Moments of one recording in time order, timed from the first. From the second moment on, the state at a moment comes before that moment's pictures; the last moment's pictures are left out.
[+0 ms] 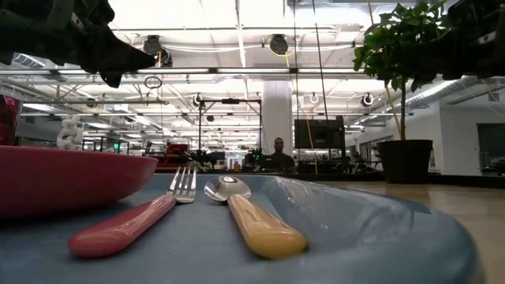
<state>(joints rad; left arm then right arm) -0.12 0.66 0.22 0.32 -0.24 -0.08 0.18 0.12 0.02 0.20 0.26 -0.18</state>
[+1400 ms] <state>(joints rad) -0.13 0.66 0.22 0.31 -0.24 -0.11 0.00 0.00 0.01 0.01 0.10 -0.21</state>
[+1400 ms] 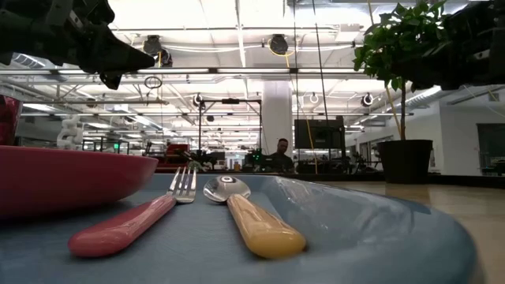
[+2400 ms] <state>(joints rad) -0.09 0.48 0.22 0.02 -0.24 -0.01 -0.05 0.00 0.01 0.01 0.00 -0.05</state>
